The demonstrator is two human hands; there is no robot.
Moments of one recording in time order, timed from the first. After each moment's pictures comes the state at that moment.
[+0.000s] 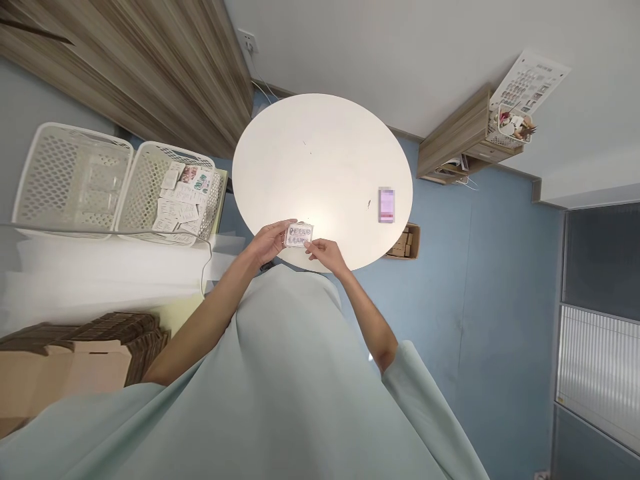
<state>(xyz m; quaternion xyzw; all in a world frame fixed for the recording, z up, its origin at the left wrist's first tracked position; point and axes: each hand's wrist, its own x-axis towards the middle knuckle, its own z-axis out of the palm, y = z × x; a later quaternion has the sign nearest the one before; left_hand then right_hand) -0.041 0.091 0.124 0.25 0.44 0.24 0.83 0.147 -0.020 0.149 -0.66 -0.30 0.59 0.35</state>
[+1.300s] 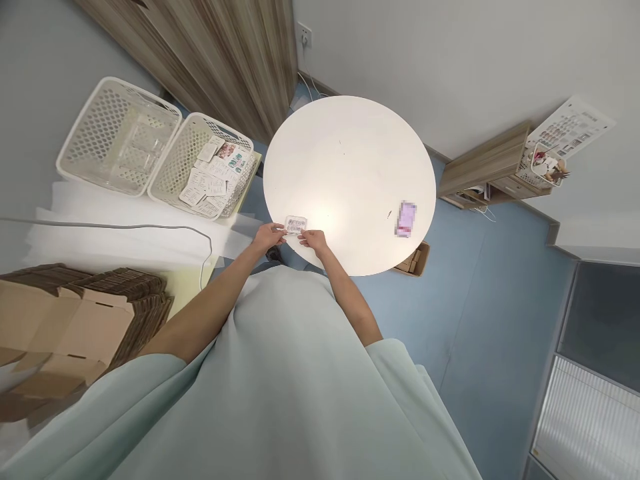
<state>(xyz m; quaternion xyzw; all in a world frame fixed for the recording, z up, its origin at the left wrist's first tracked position) -0.101 0.087 0.038 0.36 0.71 0.10 0.59 0.080 0.049 0.035 -0.70 -0.20 0.64 0.26</state>
